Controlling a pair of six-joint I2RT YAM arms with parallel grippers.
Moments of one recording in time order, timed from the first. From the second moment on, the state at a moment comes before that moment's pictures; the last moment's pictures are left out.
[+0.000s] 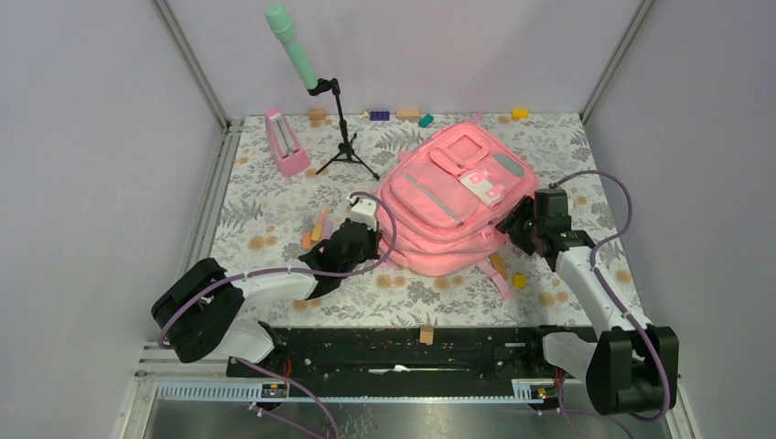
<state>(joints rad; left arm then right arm) -0.81 1.39 0.54 0.40 -0.33 -0.33 0.08 1.13 0.67 -0.39 -0.01 0.74</state>
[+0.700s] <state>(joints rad) -0.88 1.33 0.51 0.42 -0.24 -0.36 0.28 0.82 0.43 -0.31 -0.26 1.02</state>
